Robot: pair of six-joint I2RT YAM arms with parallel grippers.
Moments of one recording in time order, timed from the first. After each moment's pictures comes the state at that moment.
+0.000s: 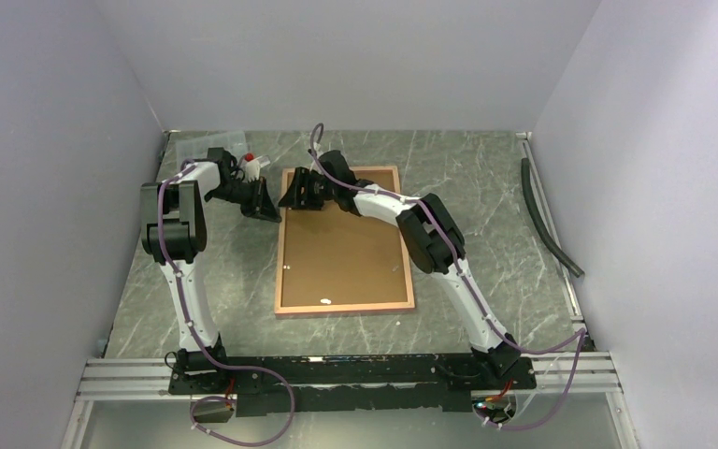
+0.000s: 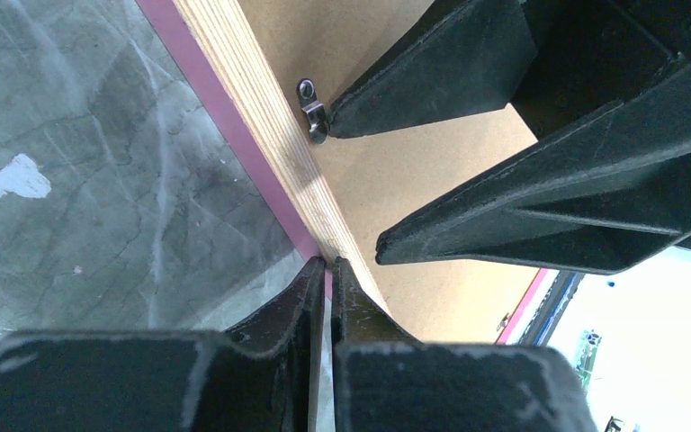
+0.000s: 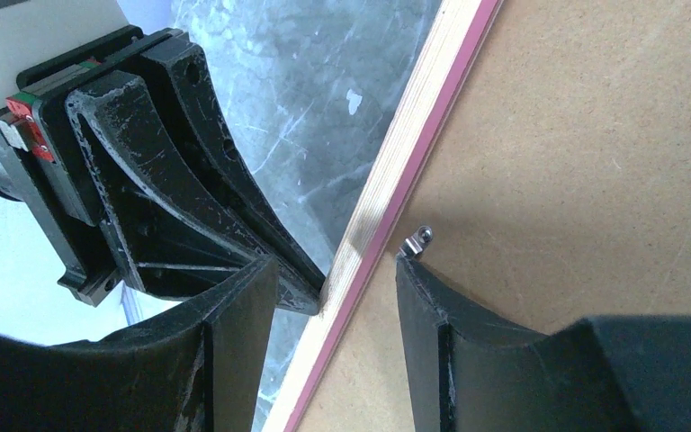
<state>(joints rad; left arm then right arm) 0.06 2.20 1.57 -0.76 0.87 0.24 0.68 2.52 1.94 0.09 -0.48 0.76</state>
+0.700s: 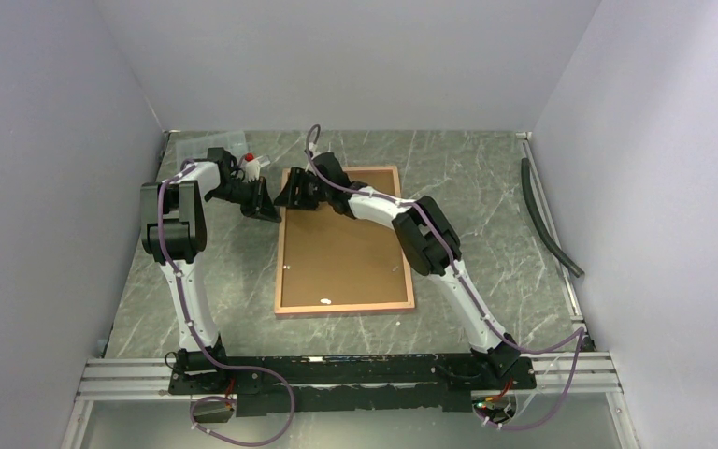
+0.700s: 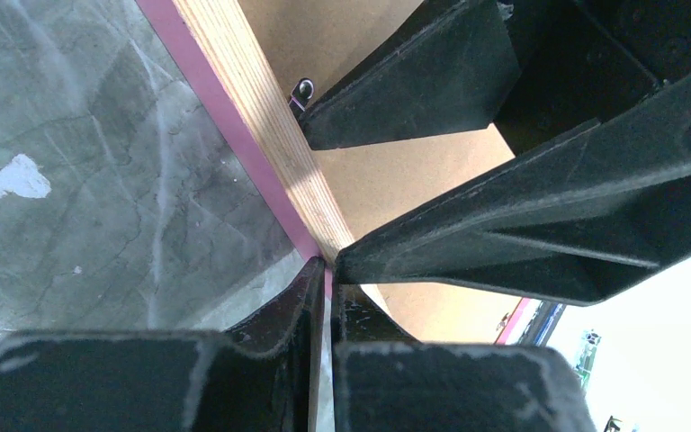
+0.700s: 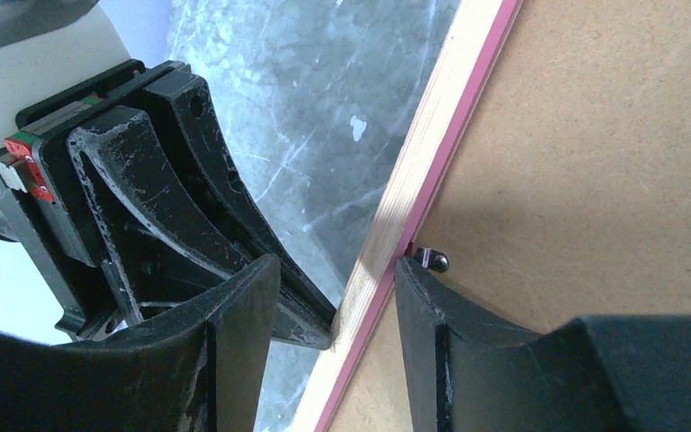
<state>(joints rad) 0.06 2.20 1.57 -0.76 0.87 0.24 0.70 2.54 1.97 0.10 -0.40 0.80</state>
